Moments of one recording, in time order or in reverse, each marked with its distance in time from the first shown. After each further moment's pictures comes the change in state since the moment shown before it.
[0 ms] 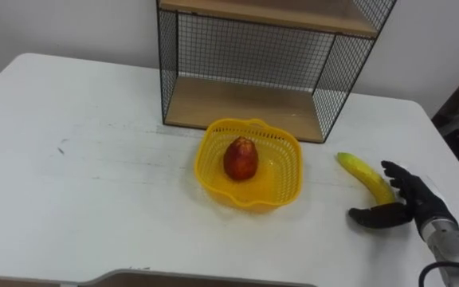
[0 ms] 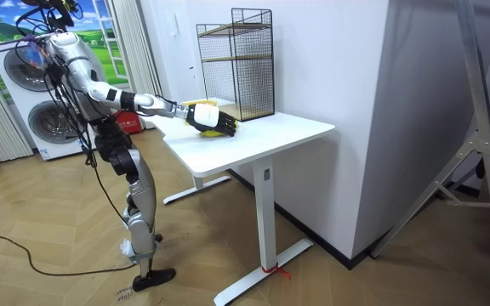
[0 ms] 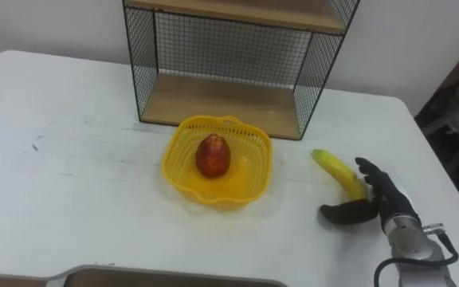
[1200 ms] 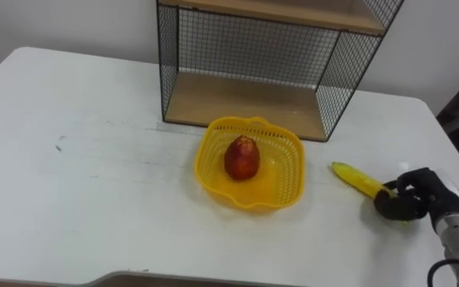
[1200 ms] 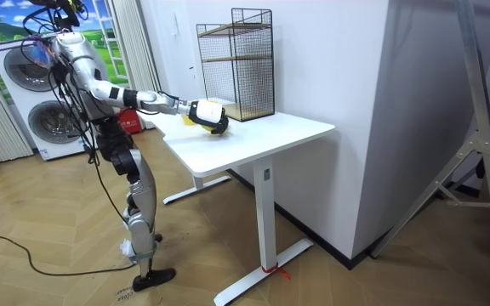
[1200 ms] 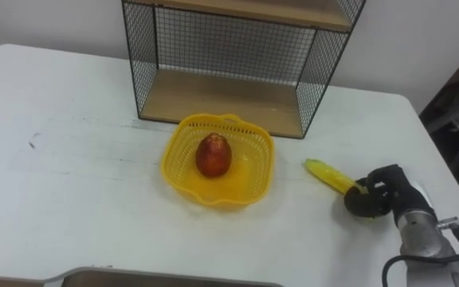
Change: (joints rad) left arm -0.012 -0.006 -0.004 0.010 -0.001 0.002 0.005; right arm 0.084 -0.018 0.022 -0.232 -0.131 0.059 -0.005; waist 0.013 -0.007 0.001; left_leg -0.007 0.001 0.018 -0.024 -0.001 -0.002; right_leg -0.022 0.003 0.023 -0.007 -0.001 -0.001
